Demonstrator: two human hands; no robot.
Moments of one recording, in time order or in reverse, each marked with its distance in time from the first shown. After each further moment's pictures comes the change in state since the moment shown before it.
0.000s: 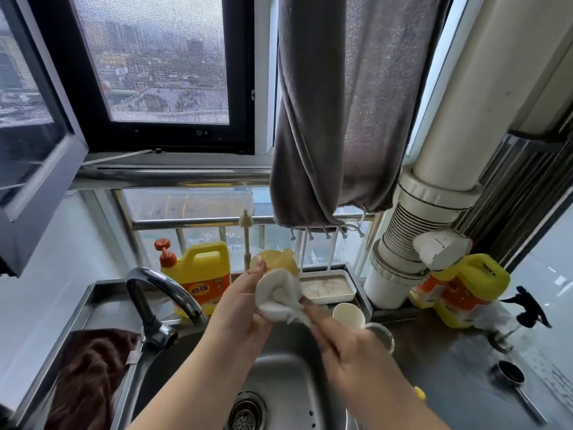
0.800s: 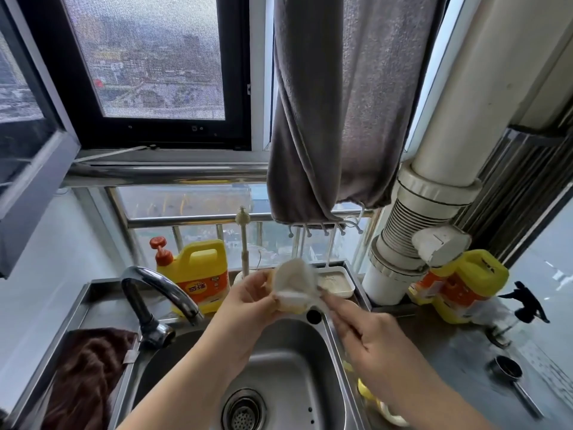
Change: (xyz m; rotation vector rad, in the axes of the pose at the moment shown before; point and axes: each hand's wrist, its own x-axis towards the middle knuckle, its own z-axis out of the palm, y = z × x) left_hand 0.007 -0.007 -0.029 0.533 -0.227 0.125; right_hand 0.011 0.012 -0.027 0.081 -0.149 0.098
